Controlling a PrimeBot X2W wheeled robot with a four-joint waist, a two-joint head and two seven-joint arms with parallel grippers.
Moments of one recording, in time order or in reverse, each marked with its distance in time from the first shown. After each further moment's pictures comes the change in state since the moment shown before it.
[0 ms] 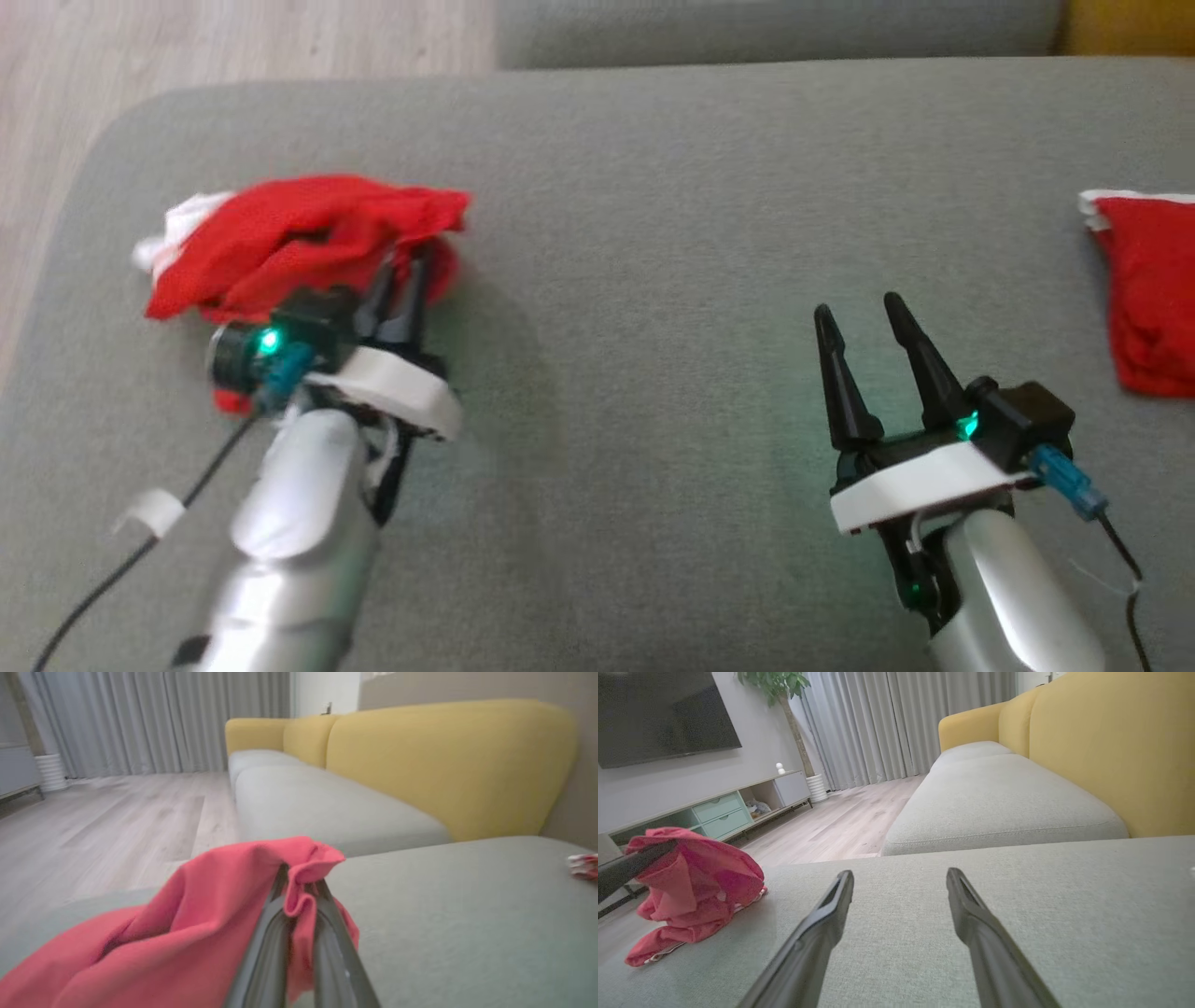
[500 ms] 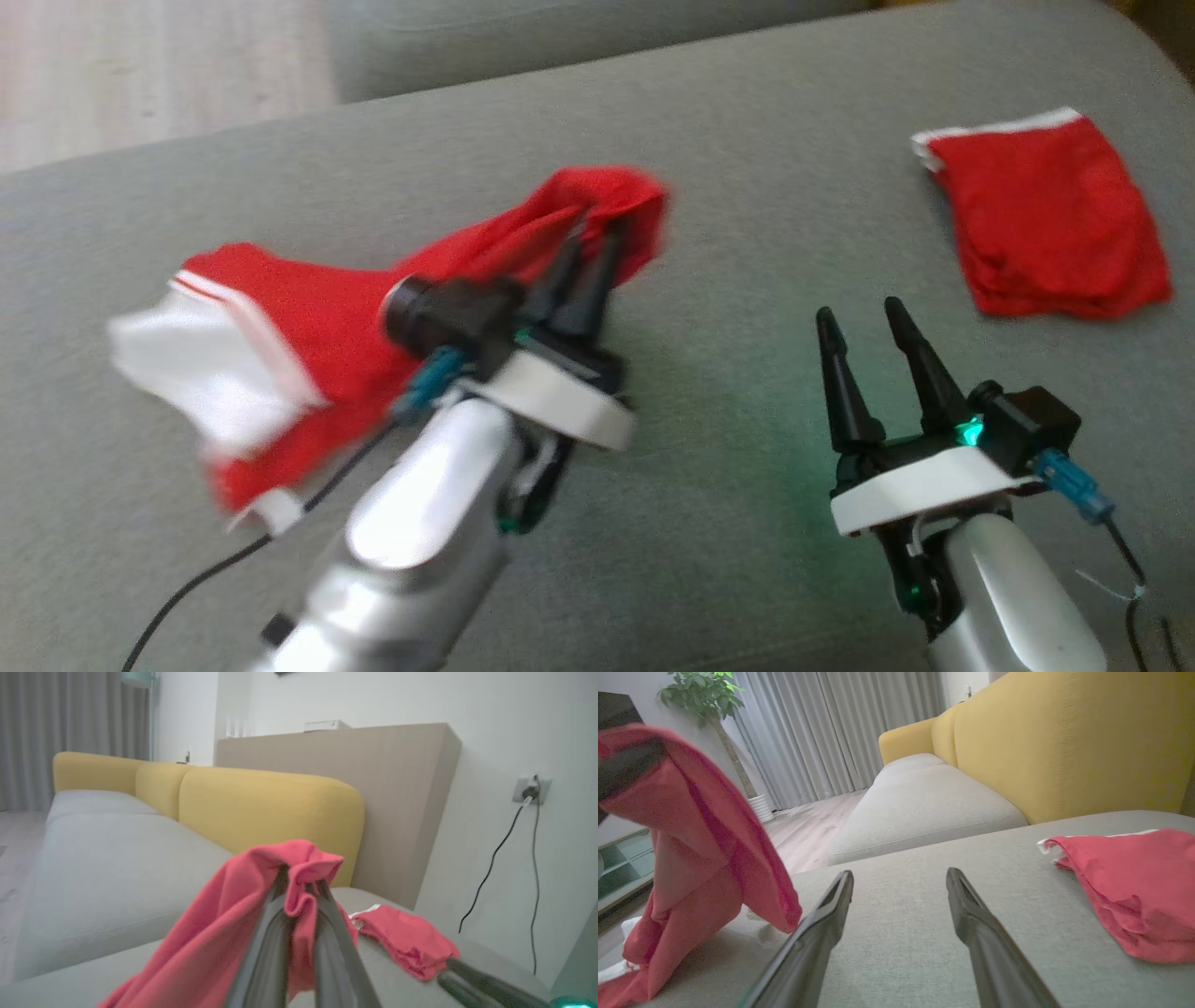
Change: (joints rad) left arm -0.015 -0.028 -0.421 -0.359 -0.297 0.115 -0.004; right arm 0.016 0.000 0.008 -0.010 0.050 0.000 0.000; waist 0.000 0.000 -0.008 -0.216
